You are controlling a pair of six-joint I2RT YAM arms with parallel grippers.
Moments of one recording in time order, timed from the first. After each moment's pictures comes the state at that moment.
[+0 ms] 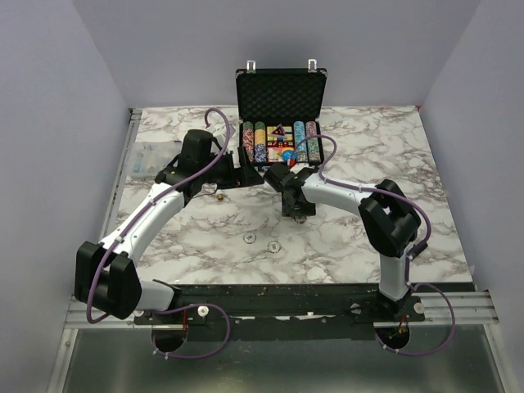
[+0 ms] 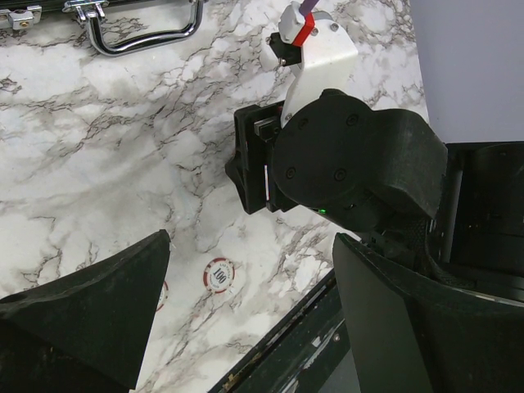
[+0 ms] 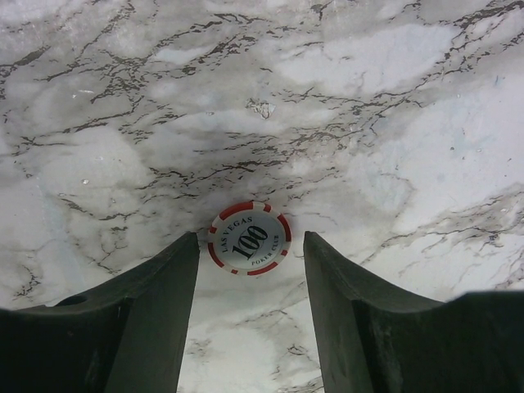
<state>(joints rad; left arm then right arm) -0.38 1.34 1.08 -0.34 0.53 -0.53 0.78 1.95 1.37 -0.78 0.44 0.76</state>
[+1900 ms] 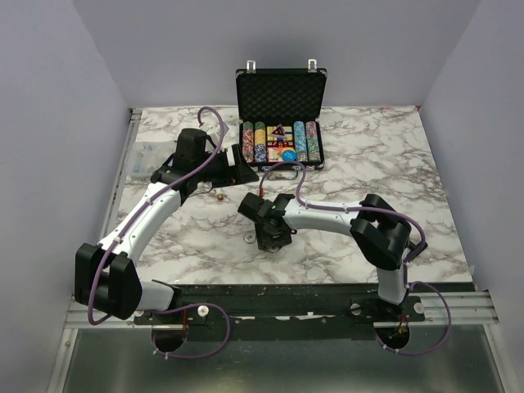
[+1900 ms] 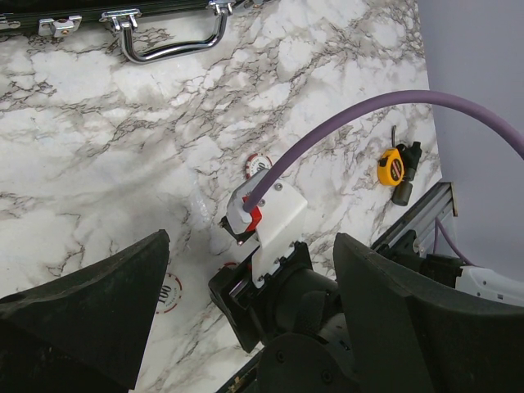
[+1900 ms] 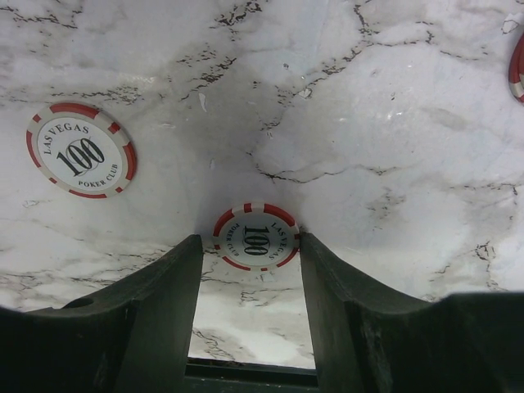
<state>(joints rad) -0.33 1.33 1.08 -0.35 0.52 -0.52 1.04 1.95 1.34 -0.77 0.21 0.83</state>
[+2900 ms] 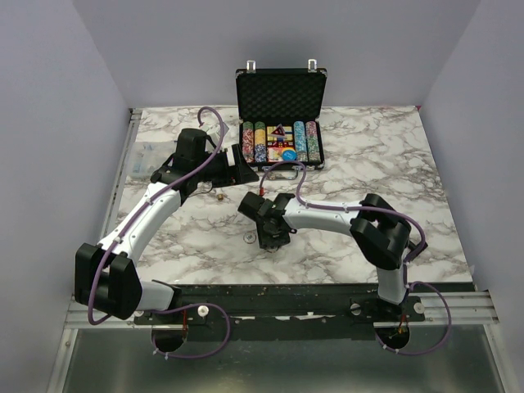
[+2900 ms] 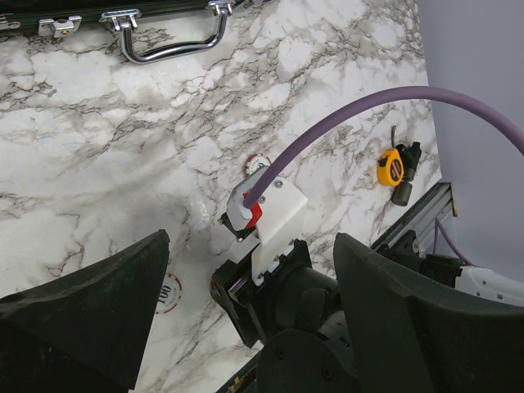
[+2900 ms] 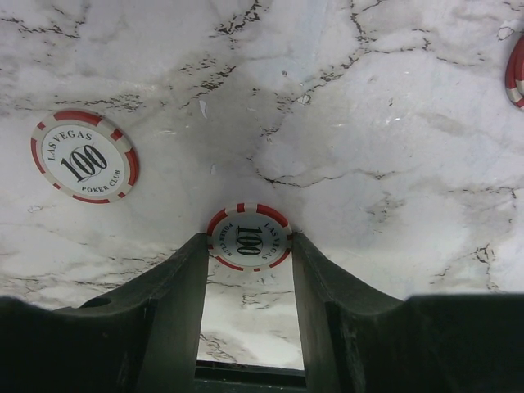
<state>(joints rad) -0.34 1.33 1.08 -0.35 0.52 -0.52 1.03 1.95 1.35 -0.76 0.21 0.83</state>
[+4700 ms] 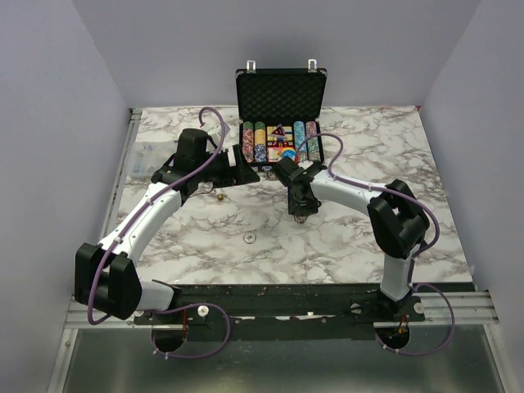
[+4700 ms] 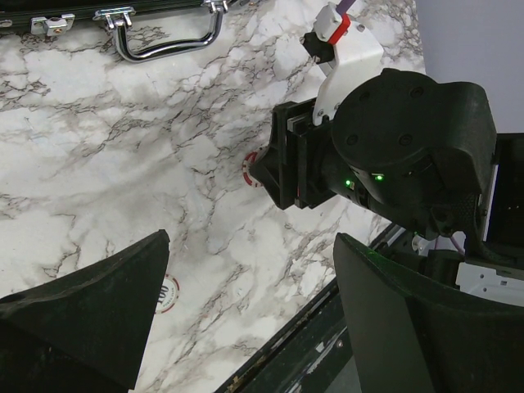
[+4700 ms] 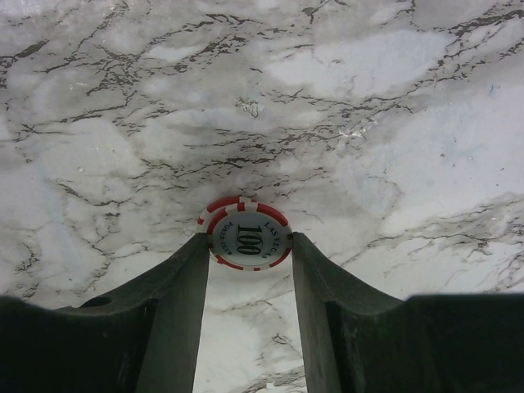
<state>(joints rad) -0.34 1.33 1.08 -0.35 0.53 -0.52 0.73 1.90 1.34 -0.77 0.35 0.68</state>
